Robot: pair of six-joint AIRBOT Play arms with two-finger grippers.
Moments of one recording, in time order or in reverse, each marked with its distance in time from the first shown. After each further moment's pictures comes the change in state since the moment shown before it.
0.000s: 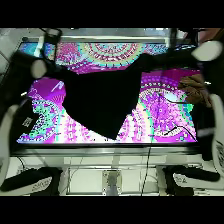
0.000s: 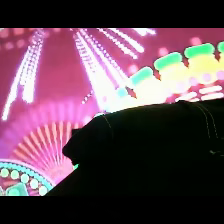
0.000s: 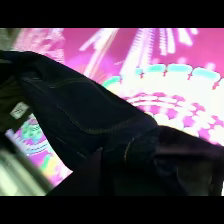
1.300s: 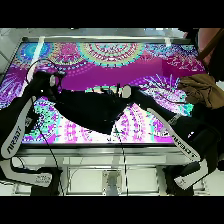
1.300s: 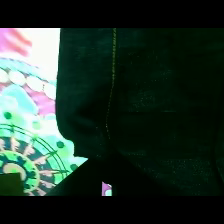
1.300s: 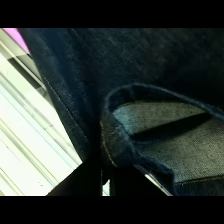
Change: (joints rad) left arm 0.214 -0.195 -0.220 0.026 -0.119 0.184; right arm 0.430 -0.254 -0.264 -0.124 0.099 0.055
